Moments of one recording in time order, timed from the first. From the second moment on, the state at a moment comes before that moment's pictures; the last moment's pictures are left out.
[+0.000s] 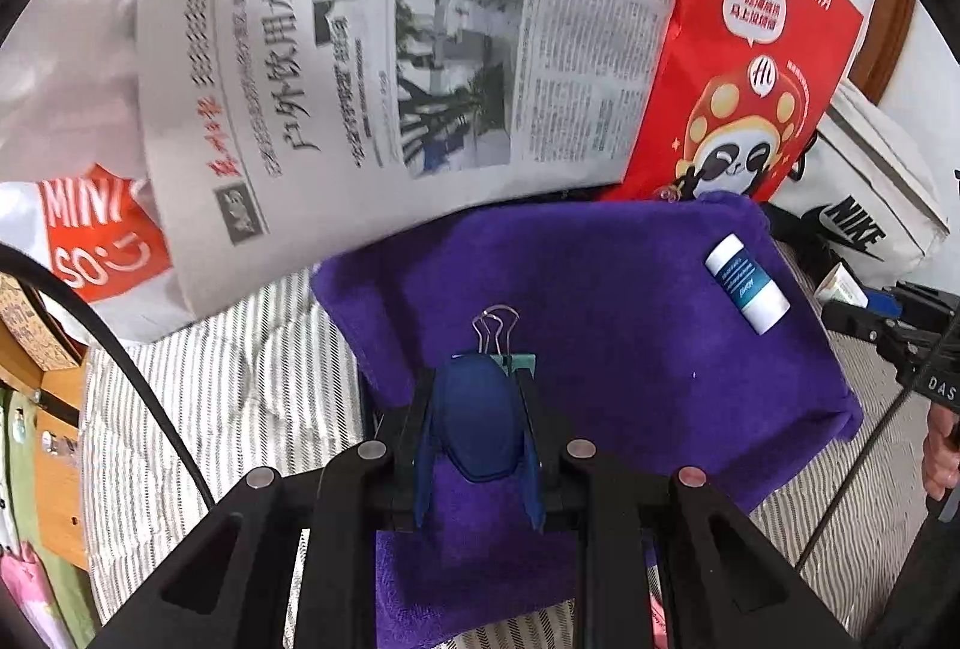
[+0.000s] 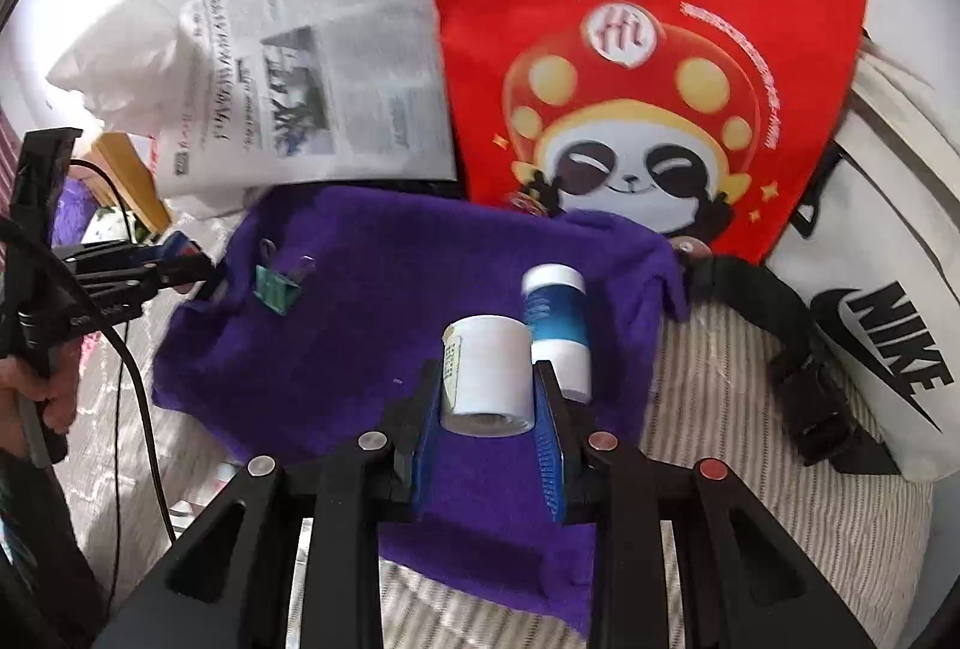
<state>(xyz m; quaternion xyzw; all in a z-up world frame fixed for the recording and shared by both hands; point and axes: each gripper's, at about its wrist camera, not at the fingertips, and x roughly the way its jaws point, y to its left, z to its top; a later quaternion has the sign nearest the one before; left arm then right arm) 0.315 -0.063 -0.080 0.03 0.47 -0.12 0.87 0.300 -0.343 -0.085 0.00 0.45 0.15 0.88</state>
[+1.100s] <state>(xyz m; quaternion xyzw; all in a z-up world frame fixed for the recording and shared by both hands) 0.327 -0.083 -0.133 0.05 0.52 -0.14 0.84 0.322 -0.334 -0.153 -0.04 0.53 0.16 0.83</state>
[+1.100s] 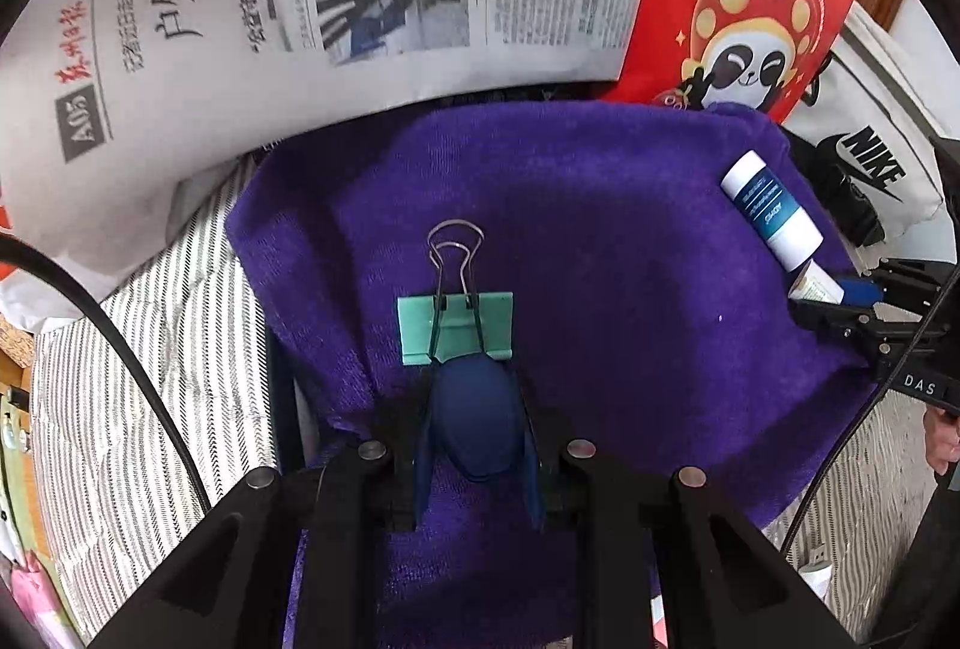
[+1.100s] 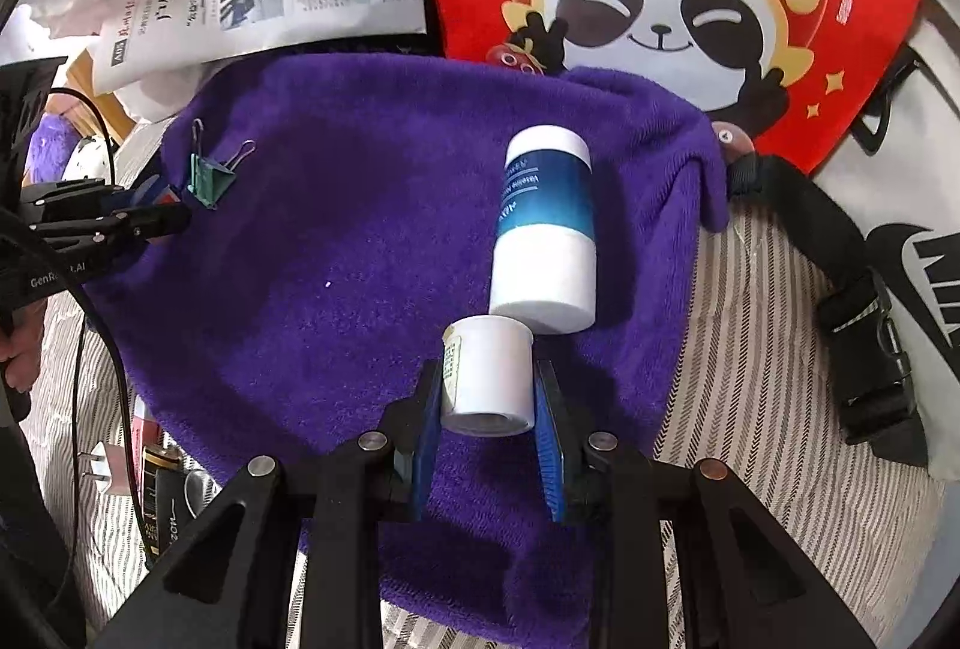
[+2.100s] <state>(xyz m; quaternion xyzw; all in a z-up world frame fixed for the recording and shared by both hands) 0.322 -0.106 -0.138 0.10 0.52 -0.14 0.84 0.317 -0.321 -0.159 -0.08 0.53 0.16 0.83</state>
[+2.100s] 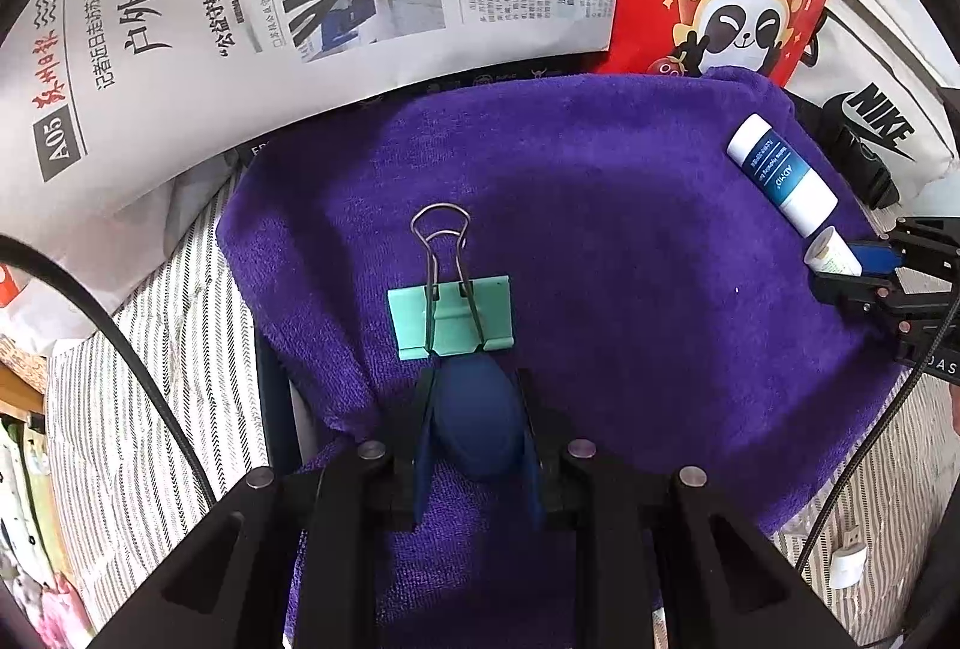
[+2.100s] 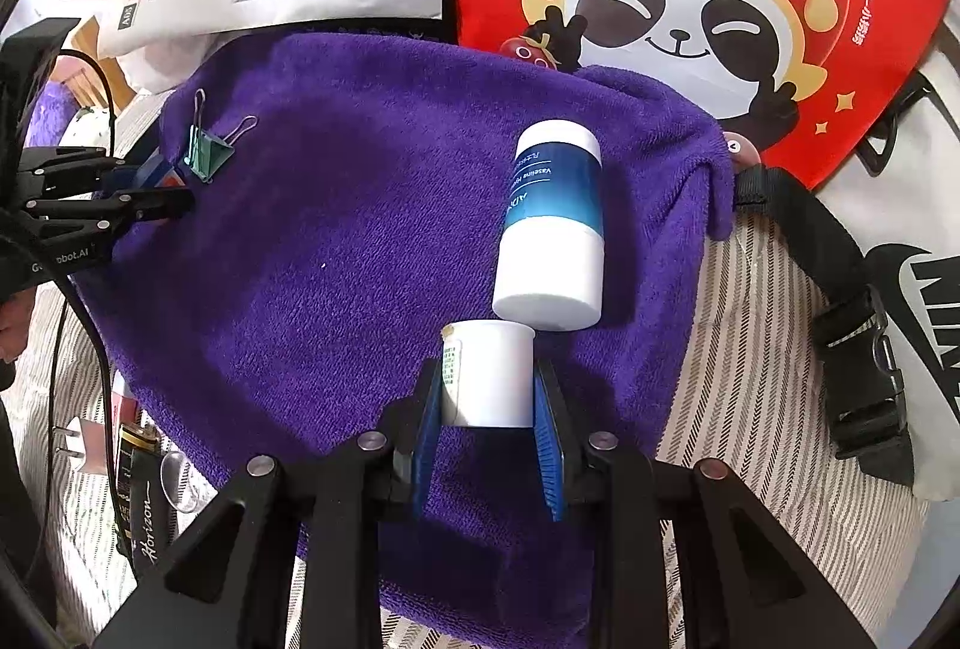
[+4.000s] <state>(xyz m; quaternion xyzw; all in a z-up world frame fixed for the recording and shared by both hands) 0.284 -0.090 -0.046 0.10 0.46 -0.16 0.87 0.232 -0.360 -0.098 -0.02 0.48 0.12 0.87</state>
